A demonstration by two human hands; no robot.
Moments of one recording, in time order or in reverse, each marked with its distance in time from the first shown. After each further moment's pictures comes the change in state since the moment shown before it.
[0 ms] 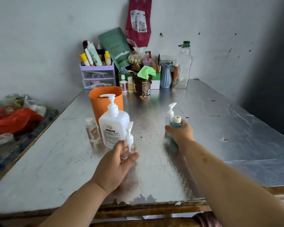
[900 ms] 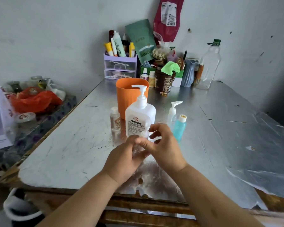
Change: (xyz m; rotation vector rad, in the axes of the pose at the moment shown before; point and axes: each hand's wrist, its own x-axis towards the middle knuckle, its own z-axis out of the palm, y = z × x) left_hand -0.012 -0.015 -0.026 0.191 0.044 -0.038; right_hand -0.119 -0.020 0.081 -0.119 -0.372 -0.504
